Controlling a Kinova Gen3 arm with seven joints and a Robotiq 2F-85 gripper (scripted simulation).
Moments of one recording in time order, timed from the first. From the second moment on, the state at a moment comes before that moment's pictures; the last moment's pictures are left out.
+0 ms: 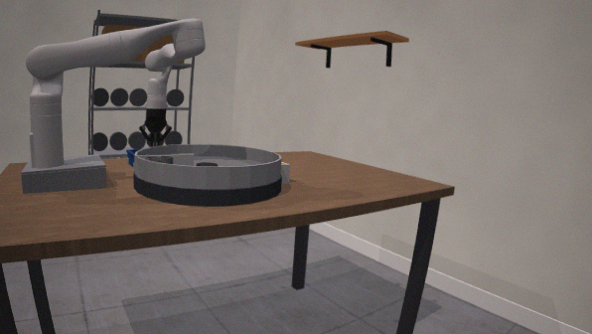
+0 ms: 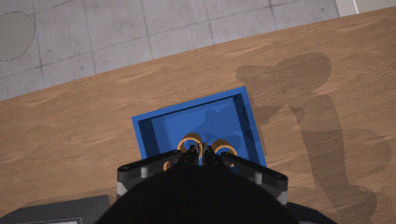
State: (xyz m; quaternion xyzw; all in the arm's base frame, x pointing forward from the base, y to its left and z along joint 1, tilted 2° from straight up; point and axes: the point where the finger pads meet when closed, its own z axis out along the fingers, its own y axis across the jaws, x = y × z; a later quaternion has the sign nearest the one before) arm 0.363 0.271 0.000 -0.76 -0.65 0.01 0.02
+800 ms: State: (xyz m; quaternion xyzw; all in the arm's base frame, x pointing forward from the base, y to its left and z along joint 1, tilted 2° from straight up) arm 0.362 0.274 -0.005 -0.76 -0.65 0.01 0.02
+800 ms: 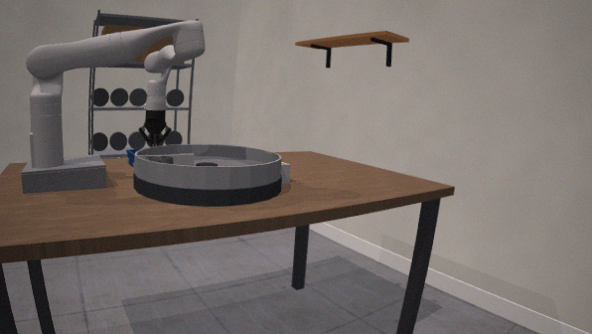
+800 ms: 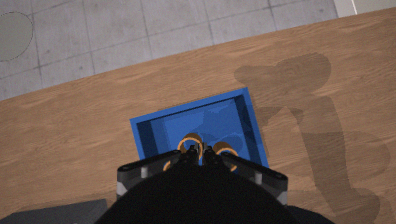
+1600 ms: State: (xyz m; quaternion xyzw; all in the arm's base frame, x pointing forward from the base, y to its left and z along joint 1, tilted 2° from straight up) arm 0.360 0.276 -0.009 -0.76 -0.65 0.01 0.02
